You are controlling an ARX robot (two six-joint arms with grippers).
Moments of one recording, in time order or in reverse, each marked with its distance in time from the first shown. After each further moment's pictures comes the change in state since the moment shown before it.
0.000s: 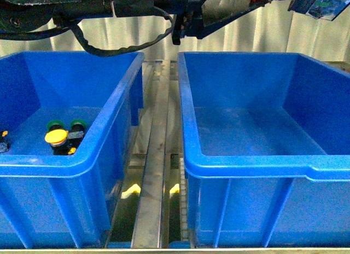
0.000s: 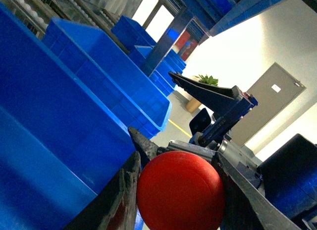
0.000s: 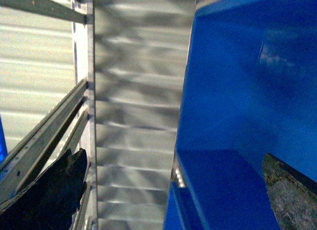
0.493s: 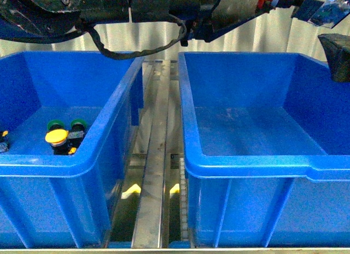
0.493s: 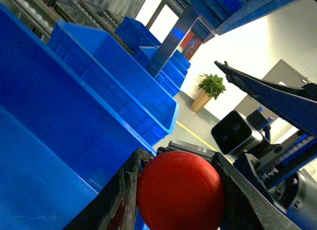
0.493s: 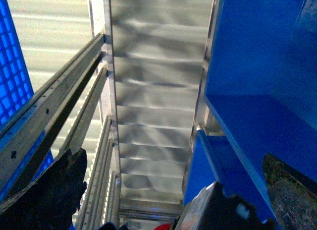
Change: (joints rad) left arm -0.017 0.062 0.069 -0.032 -0.019 0.045; right arm 0.208 0.010 0.077 -0.019 0.037 0.006
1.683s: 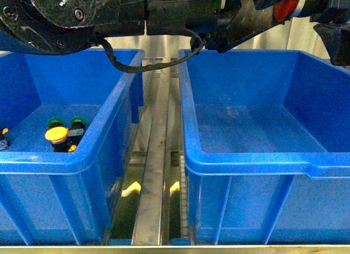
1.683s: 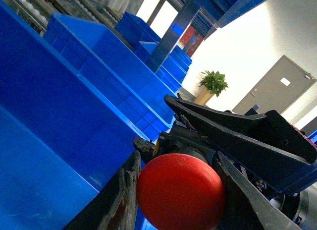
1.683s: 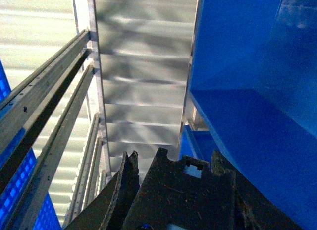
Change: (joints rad) left arm -0.032 -0.003 -0.051 0.007 -0.039 0.044; right arm 0.004 0.005 -0.023 -0.006 0.012 0.011
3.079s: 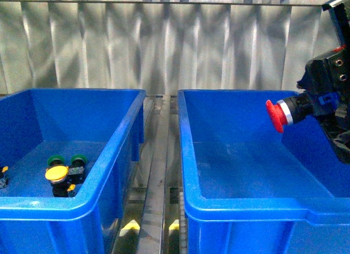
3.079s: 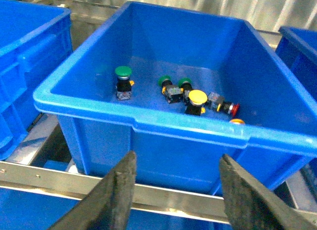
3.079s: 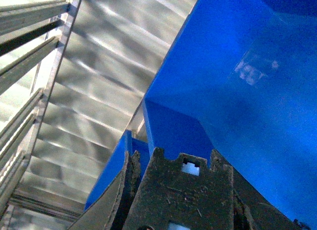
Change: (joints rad) left arm 0.905 -1.661 -1.215 -0.645 -0.490 0.520; right arm 0.051 0.041 -0.127 0.138 0.109 -0.442
